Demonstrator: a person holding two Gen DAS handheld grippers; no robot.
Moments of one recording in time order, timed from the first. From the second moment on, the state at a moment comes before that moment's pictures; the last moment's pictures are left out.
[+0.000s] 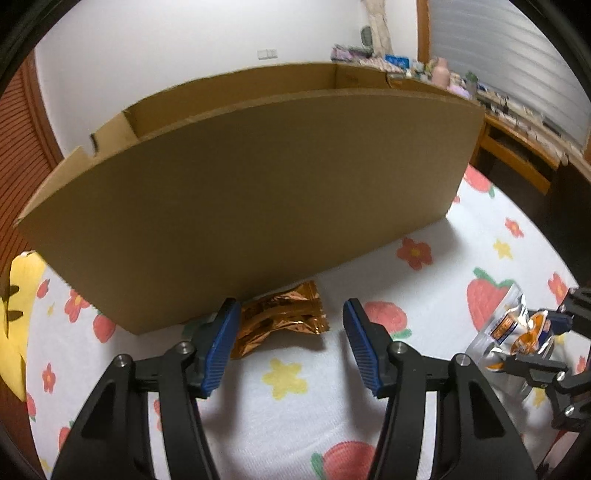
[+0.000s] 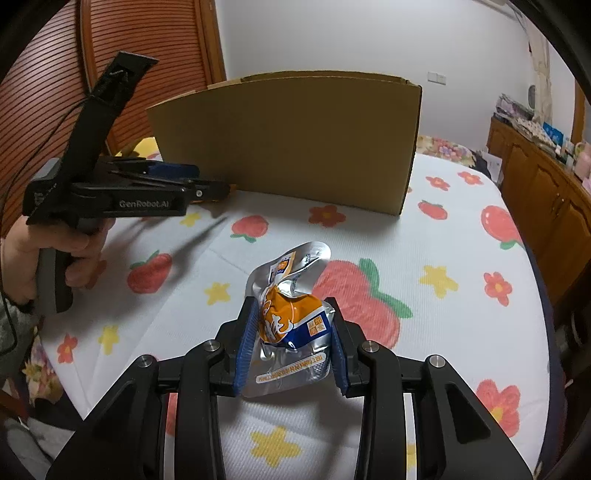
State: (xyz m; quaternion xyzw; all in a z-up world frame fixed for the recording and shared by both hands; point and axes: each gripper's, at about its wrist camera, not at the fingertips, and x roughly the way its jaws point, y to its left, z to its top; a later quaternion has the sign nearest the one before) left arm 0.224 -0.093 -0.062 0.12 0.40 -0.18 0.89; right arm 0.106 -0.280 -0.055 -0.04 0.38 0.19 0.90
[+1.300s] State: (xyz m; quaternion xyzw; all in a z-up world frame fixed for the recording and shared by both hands) left arm 0.144 -0.056 -0.023 0.11 0.34 -0.20 0.91; right arm 0.104 -0.280 -0.055 -0.03 0.38 0.18 0.91
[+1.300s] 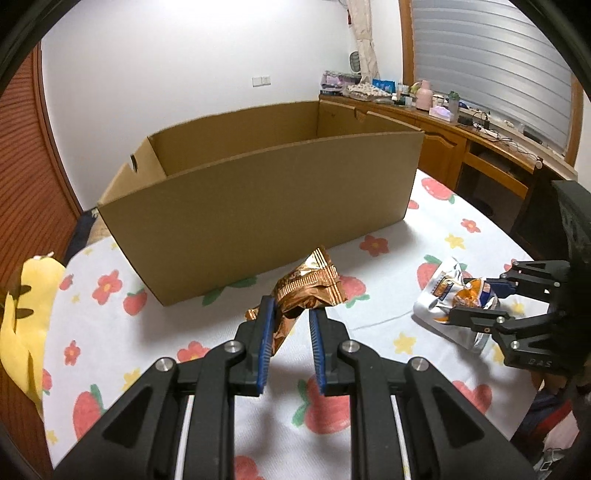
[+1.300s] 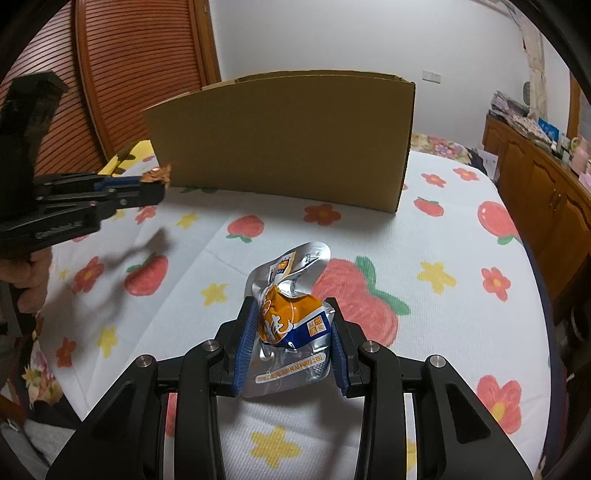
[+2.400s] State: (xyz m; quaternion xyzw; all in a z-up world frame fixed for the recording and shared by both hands) left arm 0.143 -0.041 0.019 0.06 0.29 -0.20 0.93; right arm 0.090 -0.298 -0.018 -0.02 0.33 0.16 0.93
